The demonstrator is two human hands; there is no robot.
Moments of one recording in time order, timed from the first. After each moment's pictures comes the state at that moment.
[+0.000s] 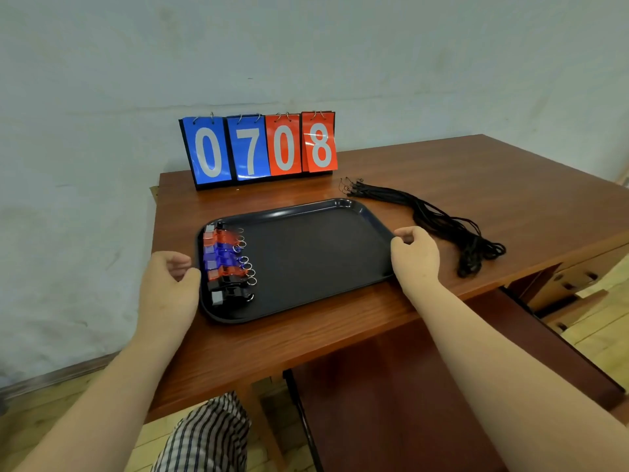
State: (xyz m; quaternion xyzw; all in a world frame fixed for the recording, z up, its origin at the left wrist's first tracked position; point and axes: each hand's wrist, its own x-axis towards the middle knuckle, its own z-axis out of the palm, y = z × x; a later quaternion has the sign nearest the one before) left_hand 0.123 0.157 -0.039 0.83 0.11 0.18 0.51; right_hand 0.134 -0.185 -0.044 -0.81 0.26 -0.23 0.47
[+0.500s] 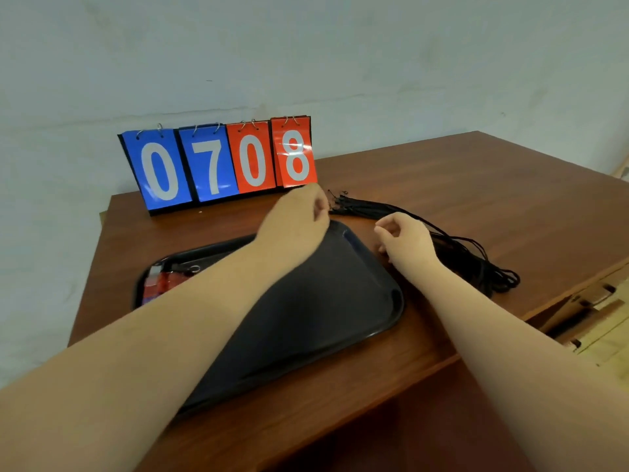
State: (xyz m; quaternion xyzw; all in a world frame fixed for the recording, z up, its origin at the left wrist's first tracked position) left_hand 0.242 -0.041 0.036 0.92 -0.23 0.10 0.31; right_hand 0.223 -0.243 -0.031 -0.88 0.16 -0.18 0.40
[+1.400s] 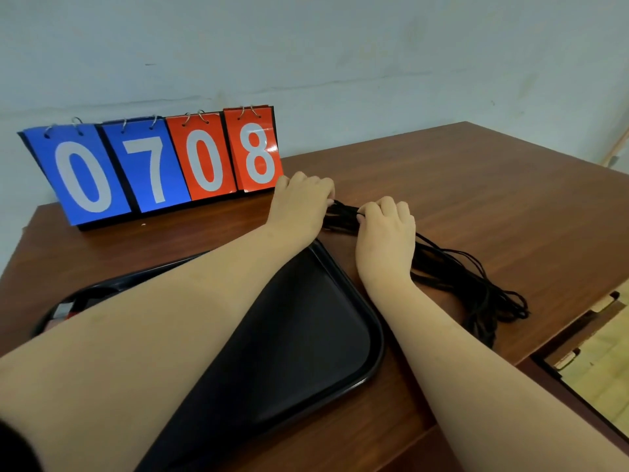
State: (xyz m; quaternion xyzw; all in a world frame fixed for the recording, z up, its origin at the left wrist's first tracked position) left_hand 0.351 -0.139 -0.008 0.92 -0.30 0.22 0.10; right_hand 0.275 -0.256 -0.058 -0.90 0.14 -0.41 0.08
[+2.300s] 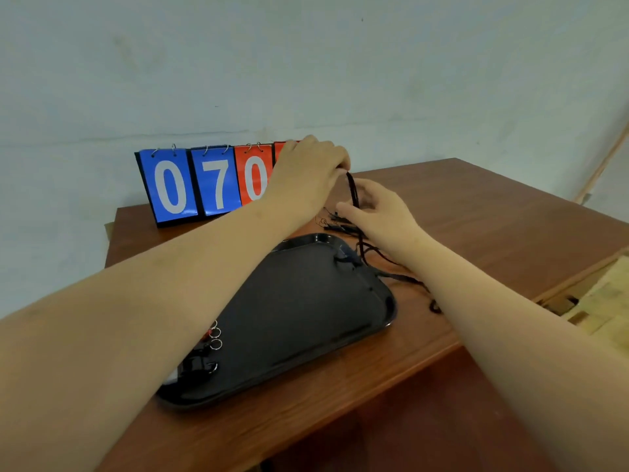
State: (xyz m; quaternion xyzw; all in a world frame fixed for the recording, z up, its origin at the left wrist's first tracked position) left_hand 0.263 -0.043 0.107 0.86 -0.36 0.33 0.14; right_hand 0.197 -0.192 0.060 -0.88 -0.02 -0.19 0.44
